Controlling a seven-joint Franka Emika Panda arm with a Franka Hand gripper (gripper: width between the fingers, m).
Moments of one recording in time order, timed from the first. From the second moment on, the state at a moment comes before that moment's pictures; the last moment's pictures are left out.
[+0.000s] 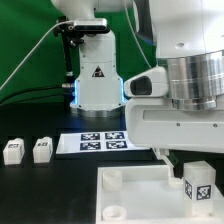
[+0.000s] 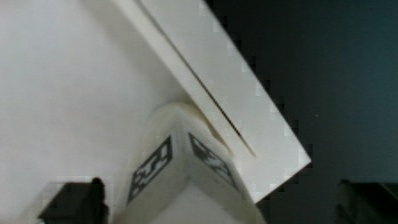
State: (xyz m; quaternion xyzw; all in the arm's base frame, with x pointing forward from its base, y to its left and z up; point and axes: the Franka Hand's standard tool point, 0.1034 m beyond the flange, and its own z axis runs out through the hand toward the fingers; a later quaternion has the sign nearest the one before) arm 0.628 0.124 0.074 -0.97 0.23 -0.01 0.06
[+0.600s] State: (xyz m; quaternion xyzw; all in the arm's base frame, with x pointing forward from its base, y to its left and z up) arm 0.633 0.114 0.076 -1.00 -0.05 -0.04 0.03
